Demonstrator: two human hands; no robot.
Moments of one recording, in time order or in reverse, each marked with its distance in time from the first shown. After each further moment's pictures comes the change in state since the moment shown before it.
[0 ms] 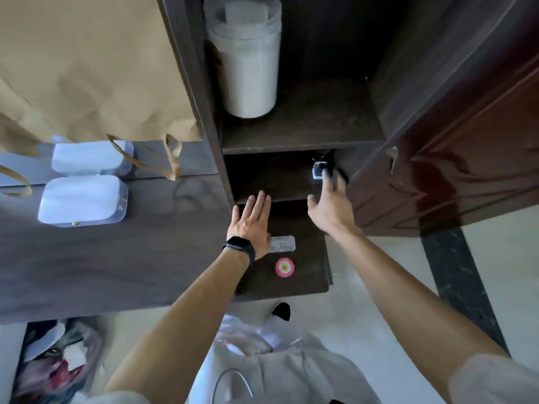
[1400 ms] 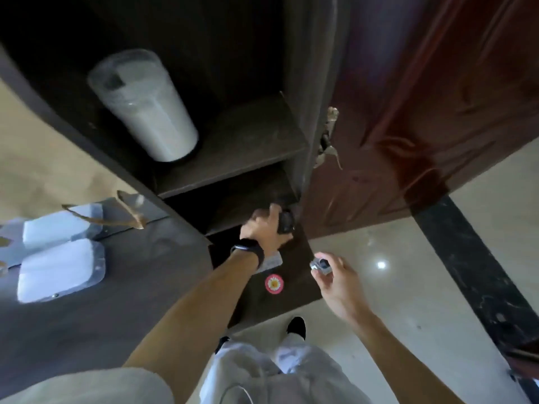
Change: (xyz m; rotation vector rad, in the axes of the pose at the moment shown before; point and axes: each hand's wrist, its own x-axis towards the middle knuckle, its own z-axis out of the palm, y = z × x) left_hand 0.047 0.096 -0.020 -0.093 0.009 0.112; right_hand -0.141 0.120 0.030 0.371 0.061 0.094
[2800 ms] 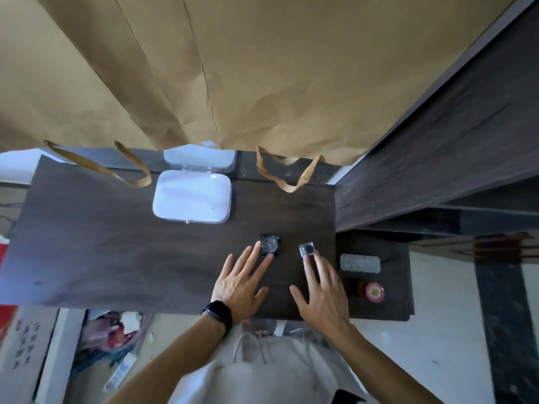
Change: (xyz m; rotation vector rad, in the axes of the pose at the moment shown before) left_hand -0.213 -0.342 0.053 0.042 0.155 -0.094; right_hand -0.031 -0.188 0.257 -0.671 -0.333 -0.381
